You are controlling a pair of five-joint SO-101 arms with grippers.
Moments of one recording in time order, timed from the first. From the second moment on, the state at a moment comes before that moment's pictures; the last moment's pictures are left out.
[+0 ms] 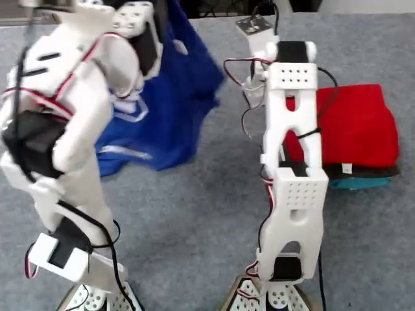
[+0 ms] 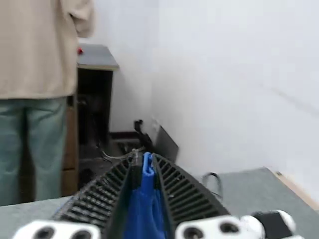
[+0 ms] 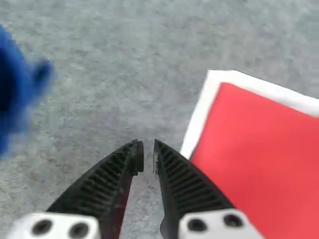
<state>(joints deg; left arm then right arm) 12.7 -0.8 -71.6 80.9 8.9 -0.5 40.2 -54.5 100.7 20.4</state>
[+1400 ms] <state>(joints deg) -57.1 19.3 10.8 54.2 -5.3 -50.9 19.8 -0.1 82.3 39.2</state>
